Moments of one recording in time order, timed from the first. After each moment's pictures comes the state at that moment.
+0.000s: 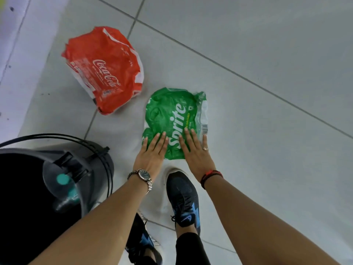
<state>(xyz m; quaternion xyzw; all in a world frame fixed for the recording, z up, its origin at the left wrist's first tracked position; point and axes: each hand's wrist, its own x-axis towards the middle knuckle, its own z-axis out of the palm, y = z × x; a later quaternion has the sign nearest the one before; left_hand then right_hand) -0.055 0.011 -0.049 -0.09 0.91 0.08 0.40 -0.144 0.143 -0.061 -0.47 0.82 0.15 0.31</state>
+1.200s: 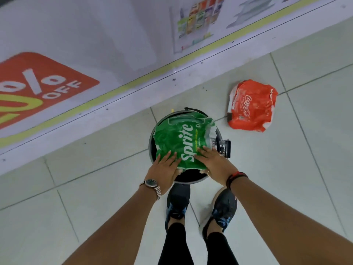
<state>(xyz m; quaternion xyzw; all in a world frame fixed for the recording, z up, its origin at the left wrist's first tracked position) 0.207 -0.077 0.117 -0.42 0.81 0.30 0.28 -0.001 -0.060 0.097 -0.75 0.52 0.12 0.39</state>
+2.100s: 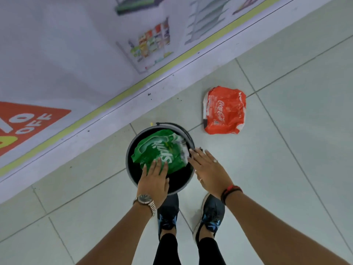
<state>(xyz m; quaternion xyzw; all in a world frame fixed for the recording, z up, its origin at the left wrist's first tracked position) 0.149 -0.079 0.141 -0.46 0.79 0.23 0.32 -0.050 -0.043 0.125 -0.75 0.60 0.03 0.27</state>
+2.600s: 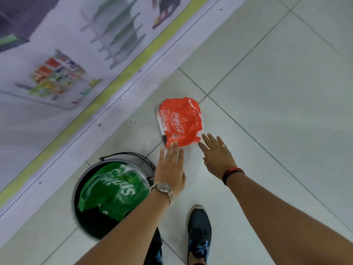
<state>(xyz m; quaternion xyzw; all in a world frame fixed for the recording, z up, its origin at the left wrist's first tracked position) -0.051 -0.106 0.101 -0.32 0.90 0.16 0.26 -0.208 -0.041 0.073 -0.61 0.75 0.11 0.23</state>
